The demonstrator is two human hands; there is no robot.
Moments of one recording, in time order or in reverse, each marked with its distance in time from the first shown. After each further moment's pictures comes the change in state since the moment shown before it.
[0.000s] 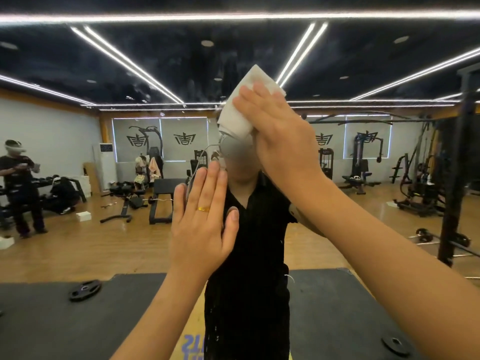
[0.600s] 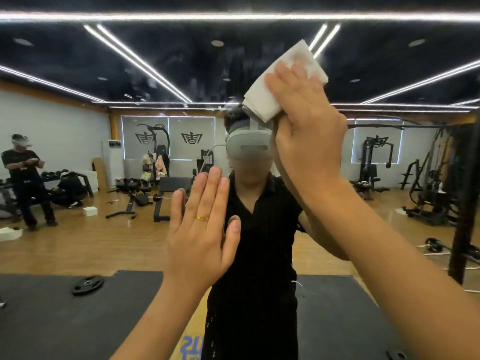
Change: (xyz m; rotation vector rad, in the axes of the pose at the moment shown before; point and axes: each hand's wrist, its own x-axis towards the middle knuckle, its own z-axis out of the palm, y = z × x) left_hand 0.001 0.002 0.005 0.013 0.039 0.013; right_hand 0.014 0.017 -0.003 0.004 0.157 0.137
